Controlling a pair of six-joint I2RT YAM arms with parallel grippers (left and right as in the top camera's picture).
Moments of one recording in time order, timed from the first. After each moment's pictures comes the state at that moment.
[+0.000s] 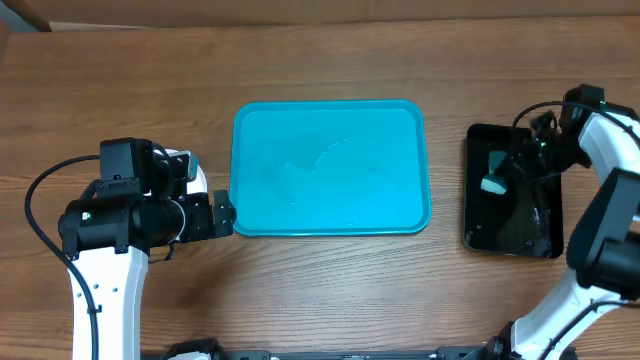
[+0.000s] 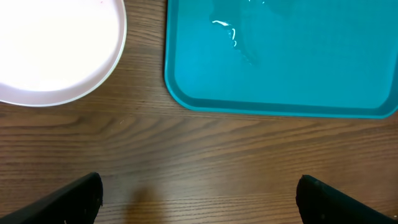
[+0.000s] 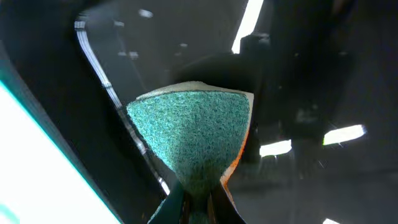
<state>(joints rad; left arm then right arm) 0.12 1.16 1.16 -1.26 0.24 -0.04 -0.33 2.03 1.41 -1.01 -0.42 0.17</state>
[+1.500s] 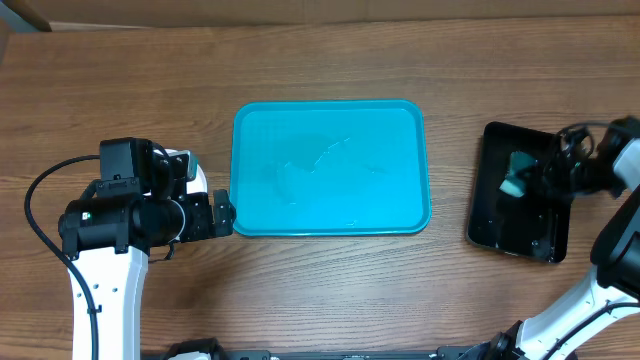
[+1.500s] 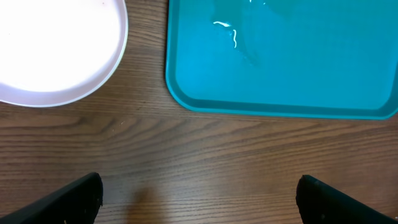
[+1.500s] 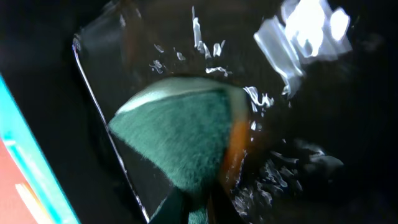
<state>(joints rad) 0.12 1.16 1.16 -1.26 0.23 -0.05 -0.54 2.05 1.26 -0.77 -0.62 0.06</state>
